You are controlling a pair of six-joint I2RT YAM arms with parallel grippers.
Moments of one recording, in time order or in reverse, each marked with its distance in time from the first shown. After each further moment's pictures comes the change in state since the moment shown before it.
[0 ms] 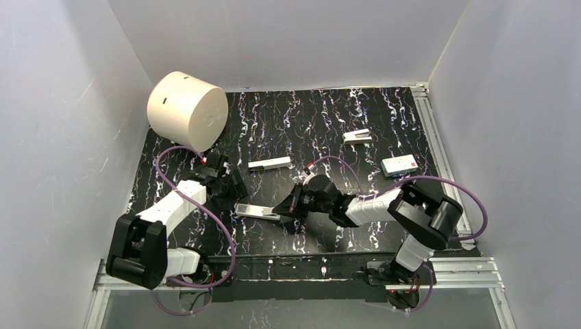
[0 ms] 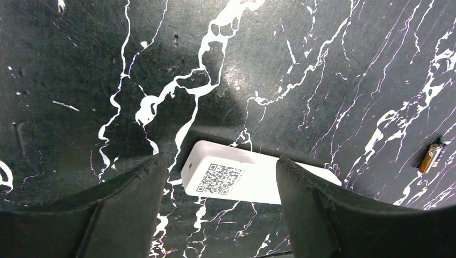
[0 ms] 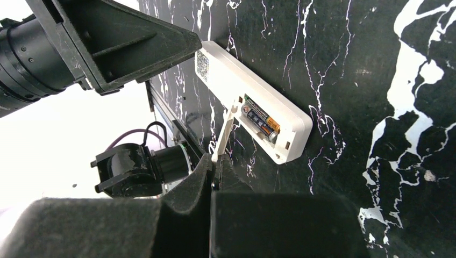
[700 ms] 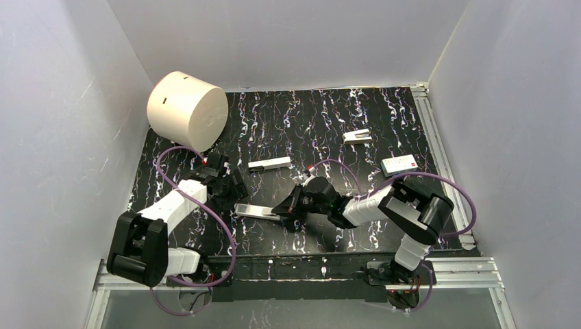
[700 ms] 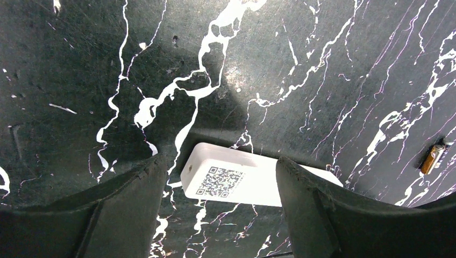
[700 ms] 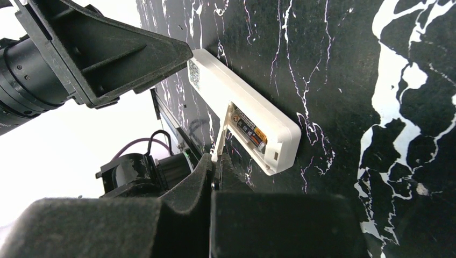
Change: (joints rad) left arm 0.000 0.015 -0.003 0.010 0.005 0.001; right arm 0.000 0.065 -0.019 0.087 0.010 0.080
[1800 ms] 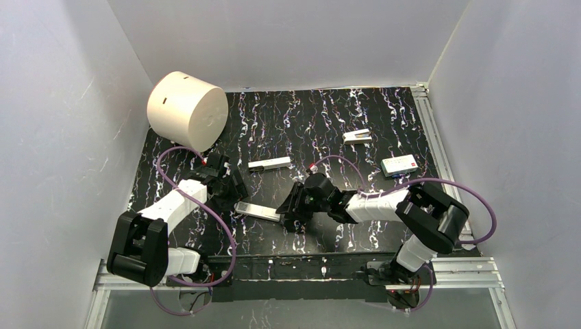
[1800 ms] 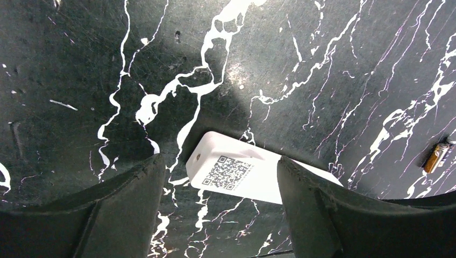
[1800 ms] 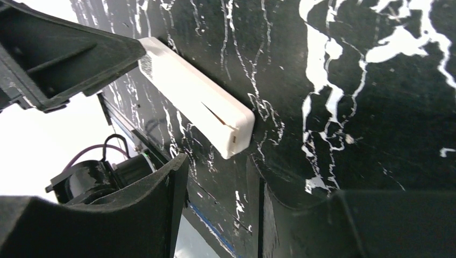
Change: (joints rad) left arm 0.000 0.002 0.001 -0.009 0.002 0.001; right arm 0.000 -0.108 0.073 -0.365 0.060 -0.114
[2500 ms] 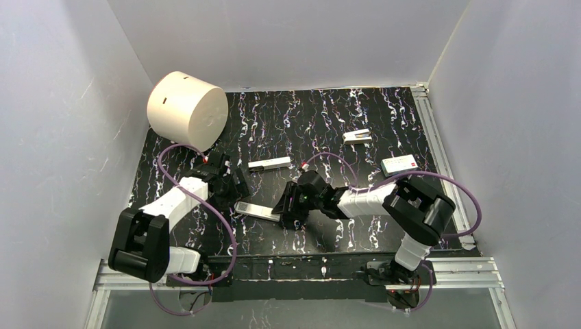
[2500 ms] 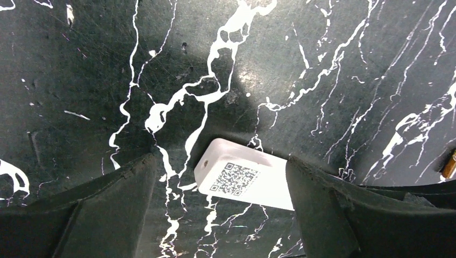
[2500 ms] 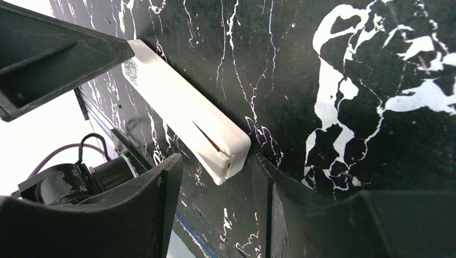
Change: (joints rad) left arm 0.000 0.022 0.021 -0.013 -0.032 0.038; right arm 0.000 0.097 0.077 -0.043 -0.018 -0.092
